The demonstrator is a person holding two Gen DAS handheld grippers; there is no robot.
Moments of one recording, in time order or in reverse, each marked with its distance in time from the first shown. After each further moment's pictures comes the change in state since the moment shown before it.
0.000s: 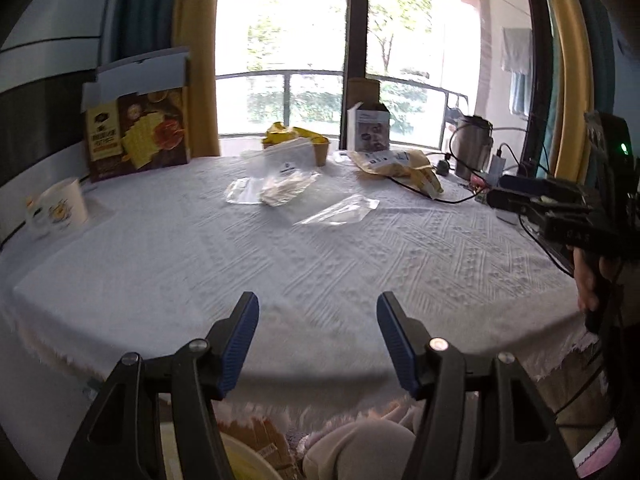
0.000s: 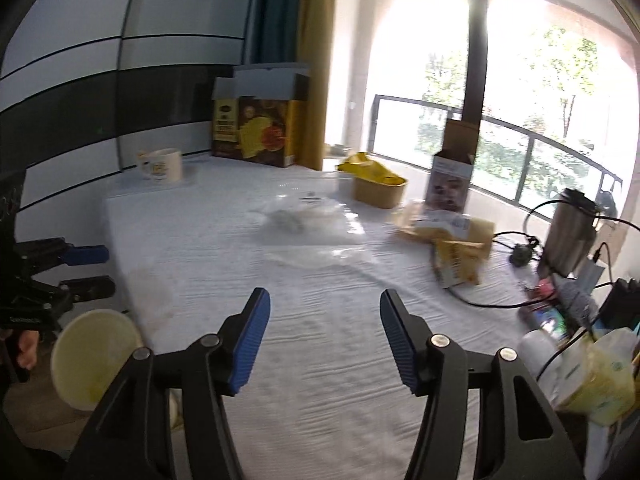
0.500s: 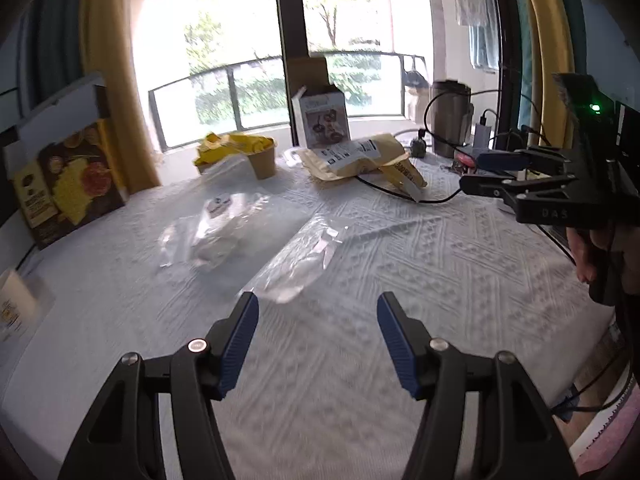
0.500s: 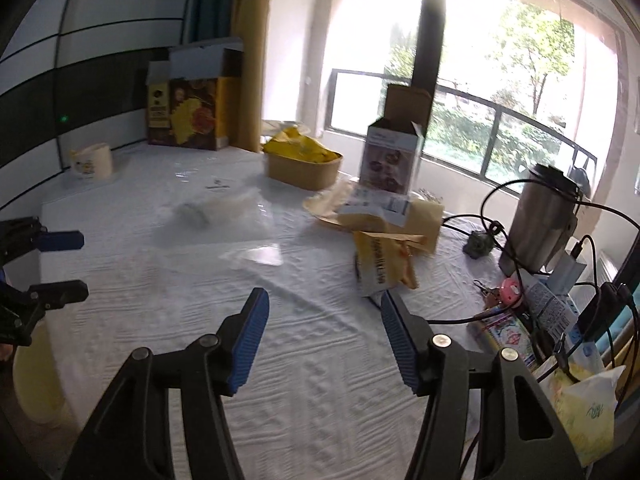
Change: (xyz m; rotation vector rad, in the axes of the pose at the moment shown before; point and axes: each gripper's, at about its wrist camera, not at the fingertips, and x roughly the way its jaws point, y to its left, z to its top) left arm 0.109 -0.040 0.077 0.194 0.093 -0.088; right arm 0.069 -0.086 0.023 0.062 0.108 -0.126
